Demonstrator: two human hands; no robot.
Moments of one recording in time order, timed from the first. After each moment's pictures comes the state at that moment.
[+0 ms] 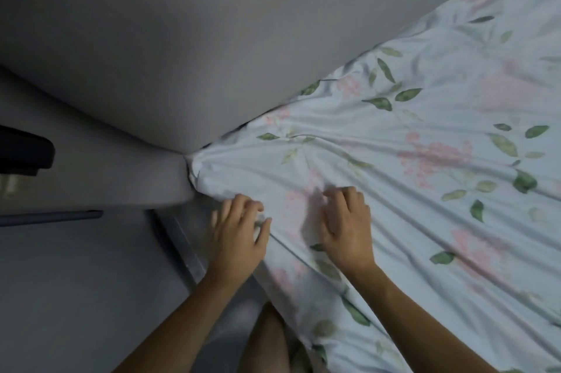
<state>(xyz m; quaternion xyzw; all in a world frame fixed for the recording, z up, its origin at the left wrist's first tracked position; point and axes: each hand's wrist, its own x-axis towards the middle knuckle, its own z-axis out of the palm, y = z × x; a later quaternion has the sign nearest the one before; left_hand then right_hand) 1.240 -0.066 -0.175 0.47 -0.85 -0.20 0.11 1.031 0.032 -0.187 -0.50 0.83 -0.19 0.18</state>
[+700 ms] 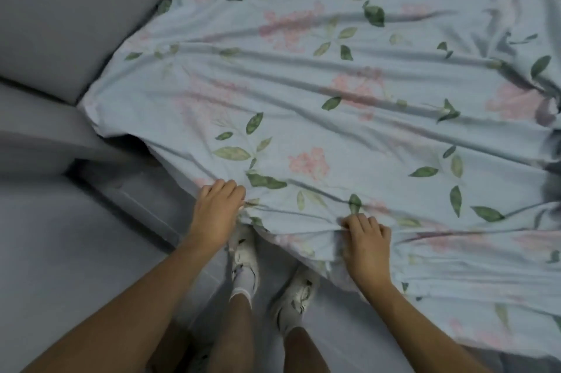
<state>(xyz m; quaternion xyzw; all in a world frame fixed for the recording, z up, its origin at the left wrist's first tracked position) 1.249 0.122 -0.194 0.19 -0.97 -0.11 -0.08 1.102 0.428 -0.190 -0.32 0.93 -0.07 0.18</state>
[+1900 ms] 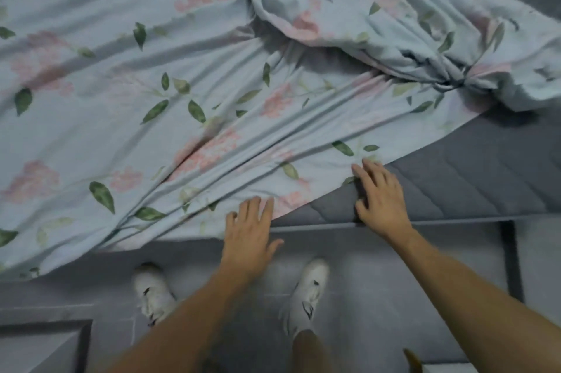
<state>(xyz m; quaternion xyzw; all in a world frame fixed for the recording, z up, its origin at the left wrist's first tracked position) 1.173 0.630 -0.185 -0.09 -0.96 -0.10 -0.23 1.092 0.948 -0.187 -0.07 0.98 -0.07 0.18</state>
